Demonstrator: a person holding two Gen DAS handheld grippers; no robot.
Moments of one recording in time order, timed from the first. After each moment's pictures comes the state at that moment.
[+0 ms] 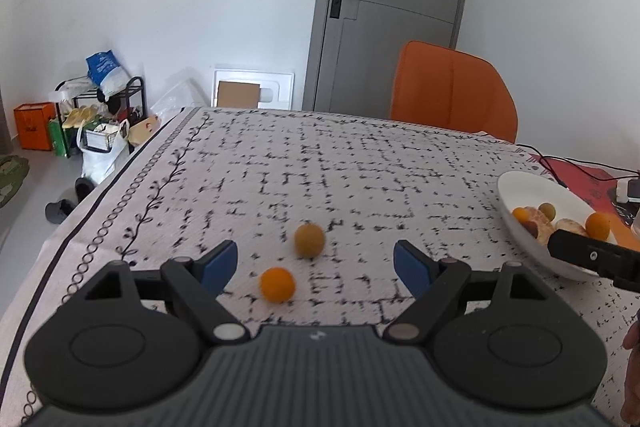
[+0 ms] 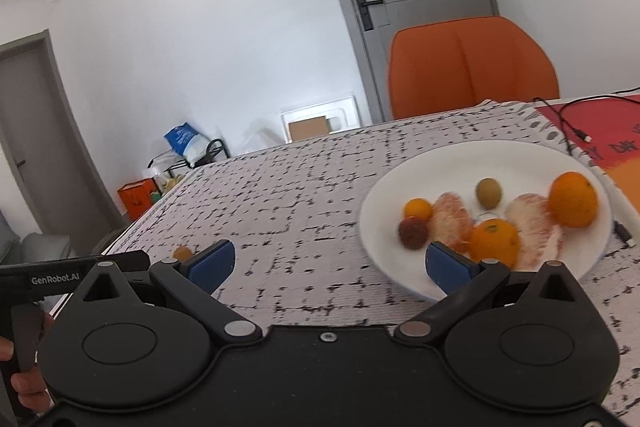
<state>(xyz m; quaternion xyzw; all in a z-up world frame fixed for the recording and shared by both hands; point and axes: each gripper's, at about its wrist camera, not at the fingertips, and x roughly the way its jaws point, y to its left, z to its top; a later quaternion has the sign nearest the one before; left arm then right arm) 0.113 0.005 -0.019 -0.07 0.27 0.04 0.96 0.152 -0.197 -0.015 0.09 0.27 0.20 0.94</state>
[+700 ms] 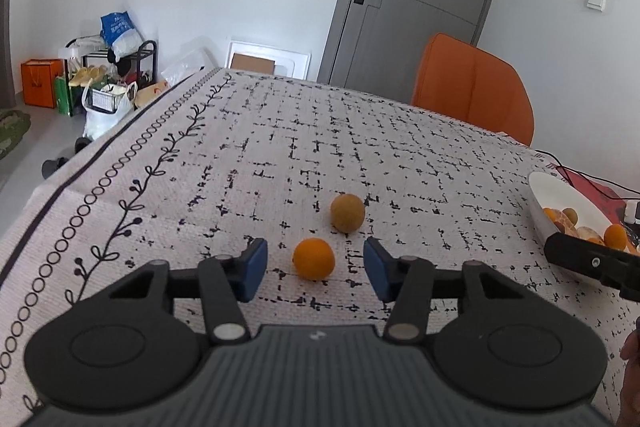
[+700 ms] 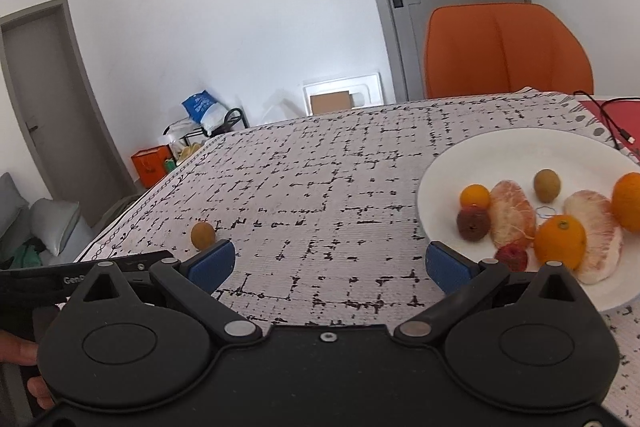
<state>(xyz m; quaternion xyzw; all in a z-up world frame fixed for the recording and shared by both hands) 0.124 0.032 -0.050 -0.12 0.29 0.05 0.95 0.165 -0.159 -0.022 0.06 0.30 0.23 0.92</state>
